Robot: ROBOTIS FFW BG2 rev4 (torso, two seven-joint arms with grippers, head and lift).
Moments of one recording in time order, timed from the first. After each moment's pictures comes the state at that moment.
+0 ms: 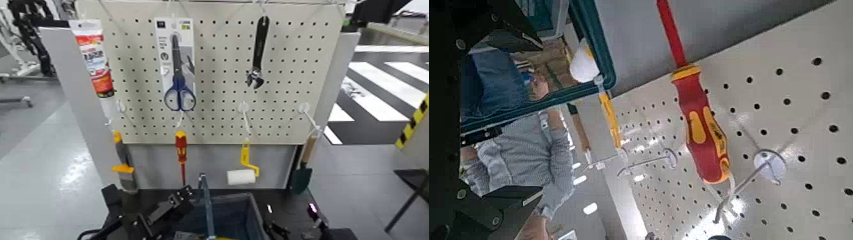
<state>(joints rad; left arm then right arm) 0.04 0.27 -0.09 -1.63 1.42 0.72 -0.45 0.38 -0.12 0.21 -1.86 -0.08 -0.12 -0.17</state>
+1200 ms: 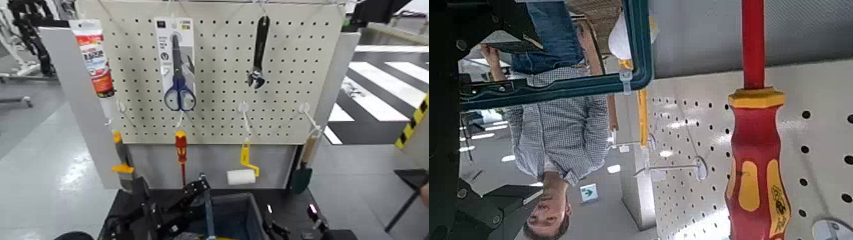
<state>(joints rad) -0.18 0.31 -0.25 -1.36 1.63 0.90 -0.50 0.38 -0.11 0.21 -1.85 -0.10 -0.14 -0.17</state>
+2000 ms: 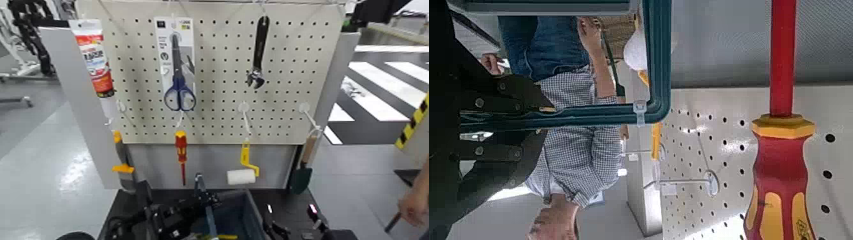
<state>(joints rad) -0.19 0.31 -0.26 -1.34 1.63 0.93 -0.49 0.38 -0.12 0.21 -1.85 -0.10 -0.14 -0.17</state>
